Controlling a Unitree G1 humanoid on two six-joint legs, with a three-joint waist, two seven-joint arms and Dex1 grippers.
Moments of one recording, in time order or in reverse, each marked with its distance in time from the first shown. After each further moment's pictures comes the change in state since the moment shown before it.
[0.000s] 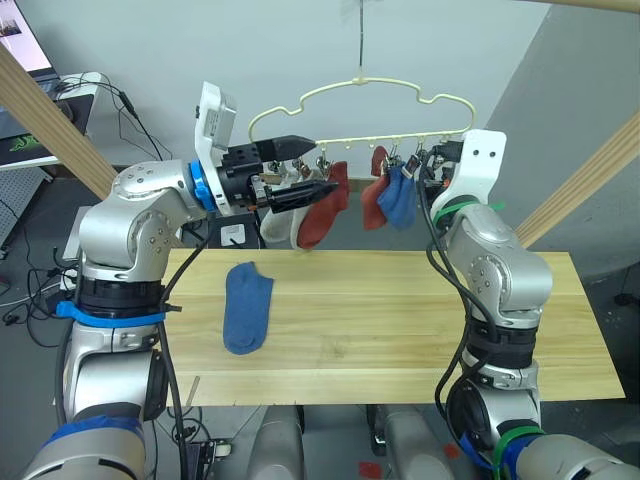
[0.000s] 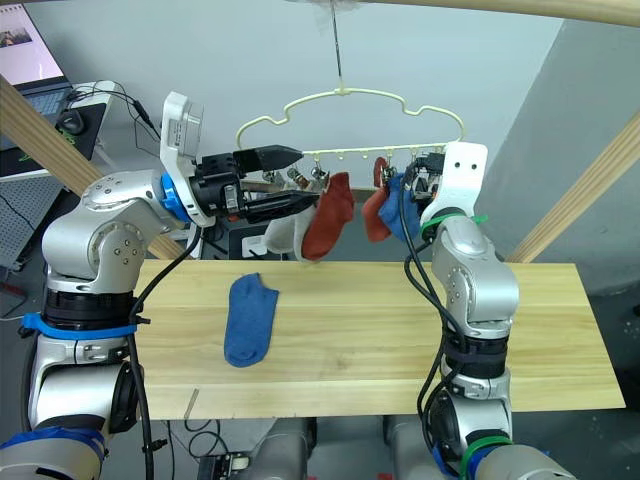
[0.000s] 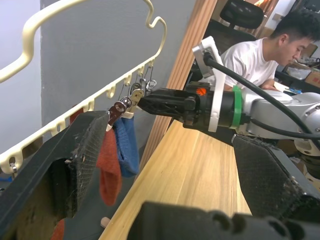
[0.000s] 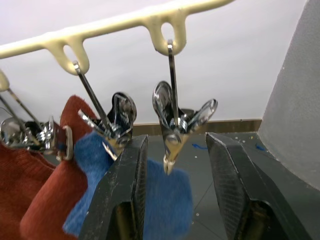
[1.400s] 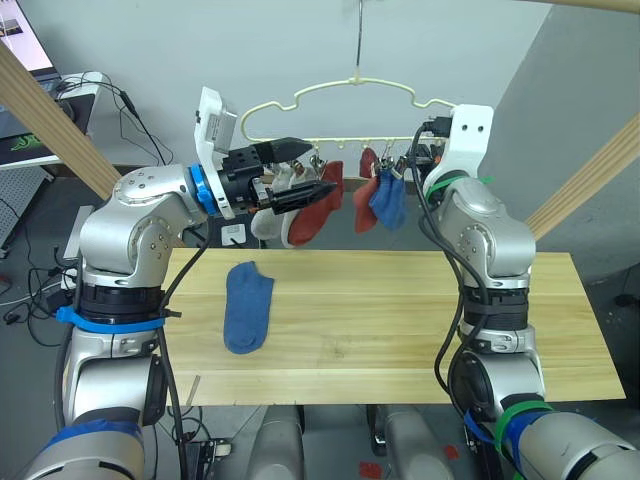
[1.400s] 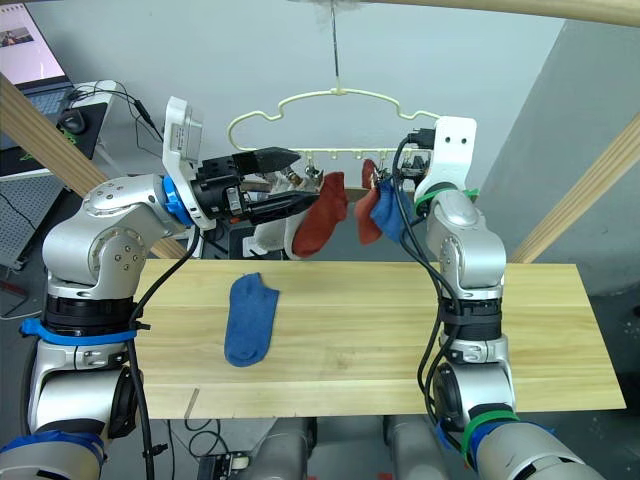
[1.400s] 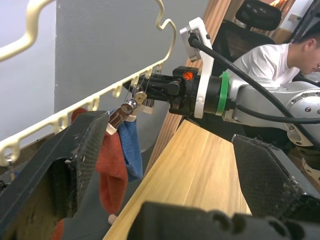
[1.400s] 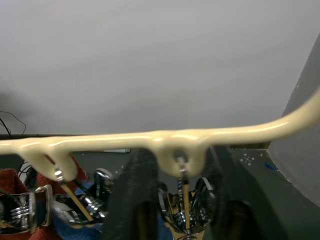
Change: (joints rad) left arm 0.020 0.001 0.000 -0.021 0.000 0.004 0.052; right arm -0.145 -0.044 0.001 0.253 -0.001 -0.155 0.037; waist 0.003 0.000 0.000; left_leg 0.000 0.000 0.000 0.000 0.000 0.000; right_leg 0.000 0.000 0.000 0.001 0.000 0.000
